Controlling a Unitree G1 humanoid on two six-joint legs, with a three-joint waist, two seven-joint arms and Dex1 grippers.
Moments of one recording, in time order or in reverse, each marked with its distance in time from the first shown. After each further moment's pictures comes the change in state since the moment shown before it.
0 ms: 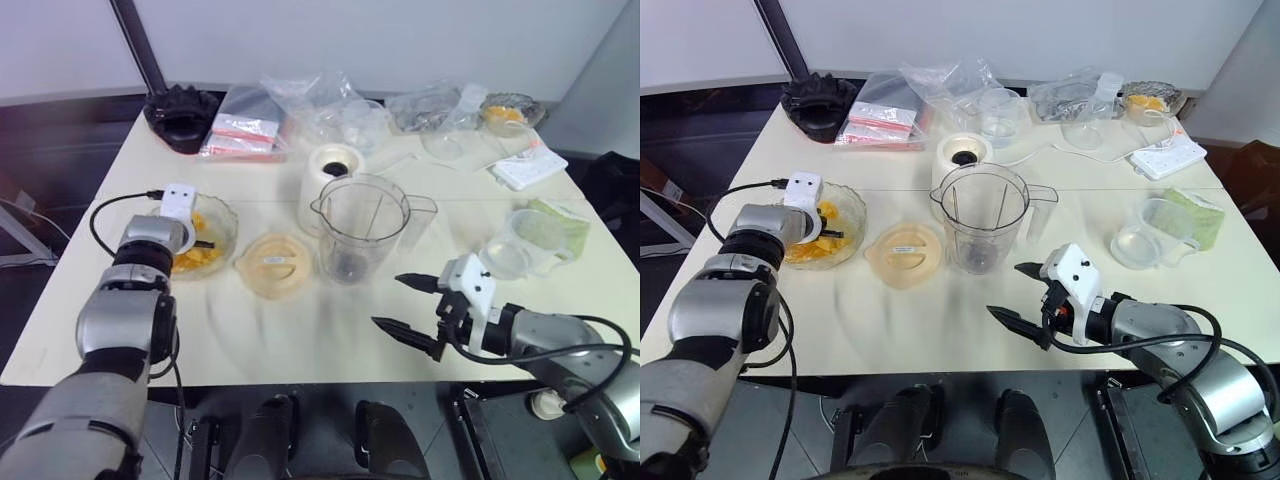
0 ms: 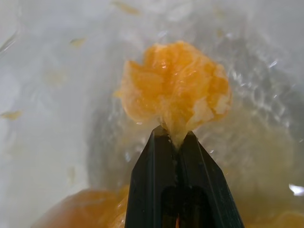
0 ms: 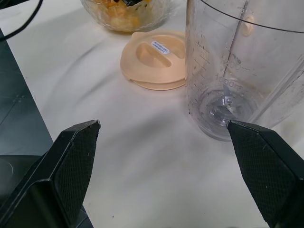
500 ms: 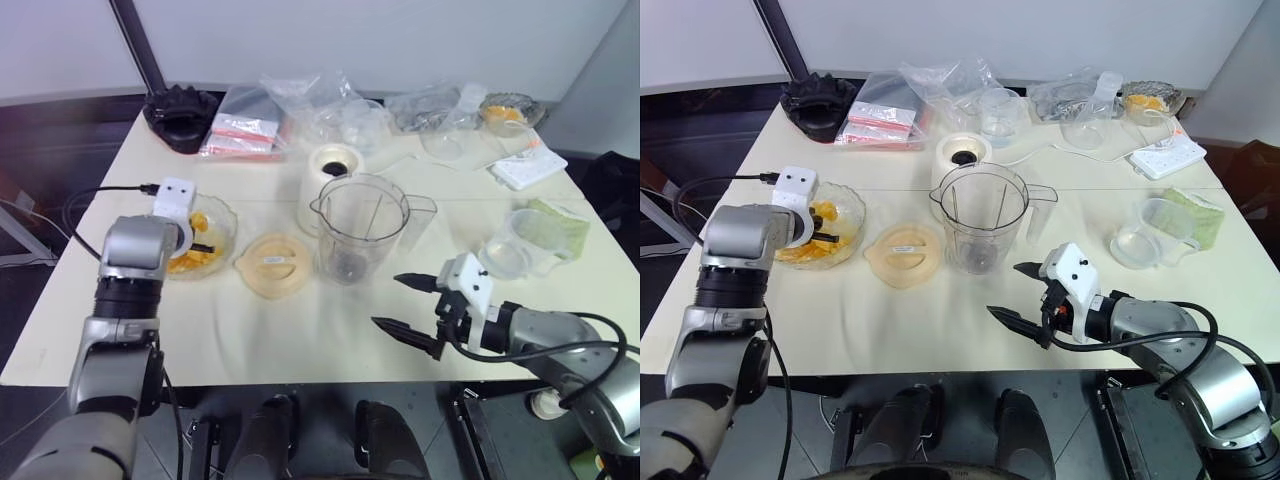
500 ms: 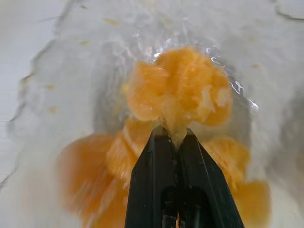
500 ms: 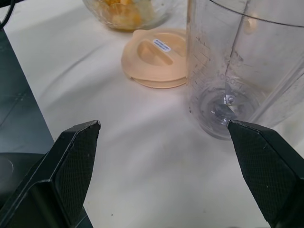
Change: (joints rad) left arm 0.320 0.049 -0.006 -1.033 -0.047 0.658 -0.047; right arm -0.010 -0.001 0.014 0.033 -0.022 -0.023 0.039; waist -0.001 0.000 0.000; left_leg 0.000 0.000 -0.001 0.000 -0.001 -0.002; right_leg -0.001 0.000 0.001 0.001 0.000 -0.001
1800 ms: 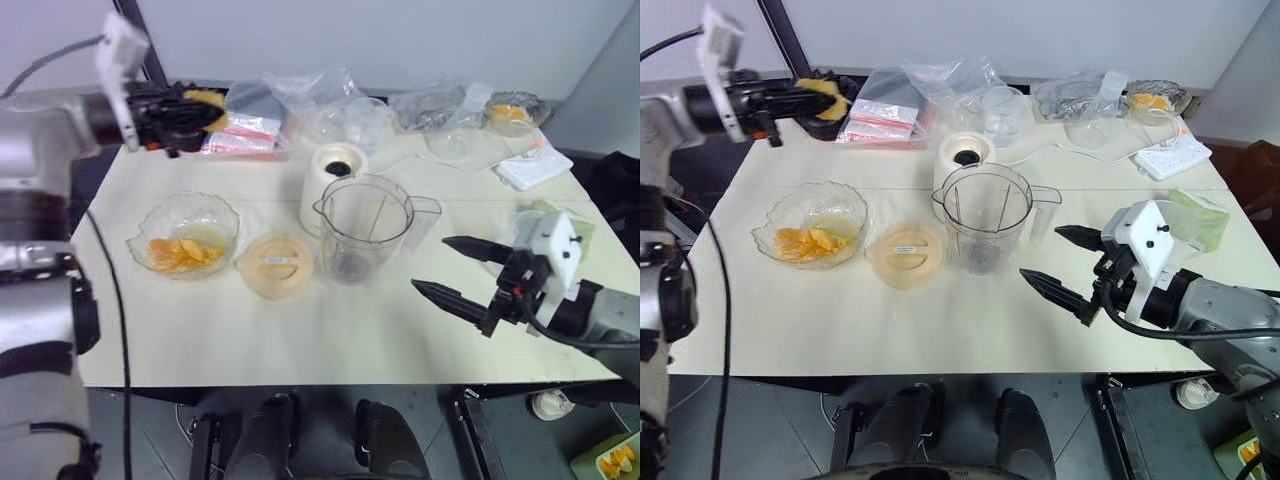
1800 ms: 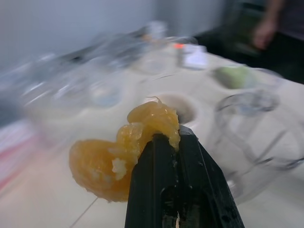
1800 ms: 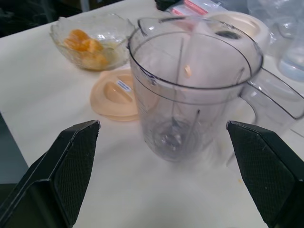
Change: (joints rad) left arm -0.465 0.217 -0.042 0.410 -0.363 -0.632 -0.982; right arm 0.038 -0.106 -0.393 -0.121 0.328 0.139 -0.130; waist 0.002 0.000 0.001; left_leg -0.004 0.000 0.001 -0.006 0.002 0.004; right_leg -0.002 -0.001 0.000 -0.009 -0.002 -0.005
